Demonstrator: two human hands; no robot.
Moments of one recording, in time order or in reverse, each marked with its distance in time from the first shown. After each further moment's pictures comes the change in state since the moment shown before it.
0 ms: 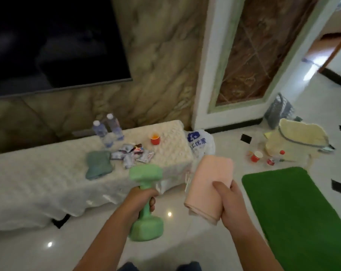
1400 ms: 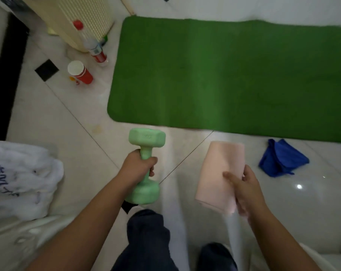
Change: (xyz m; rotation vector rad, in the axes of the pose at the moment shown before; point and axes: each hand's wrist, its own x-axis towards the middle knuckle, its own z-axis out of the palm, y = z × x) left_hand 0.463 -0.238 0.552 1.308 -0.758 0.232; right_hand 0.302 0.372 -0.400 0.527 1.087 0.243
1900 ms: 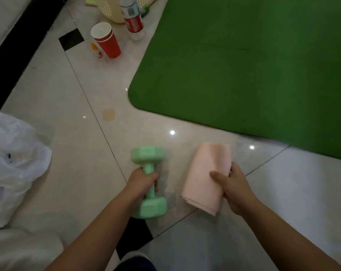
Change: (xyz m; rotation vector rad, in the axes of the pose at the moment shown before) left_hand 0.212 -0.196 0.021 -0.145 0.240 -0.126; right_hand 0.211 0.146 0.169 -0.155 -0.332 -0.057
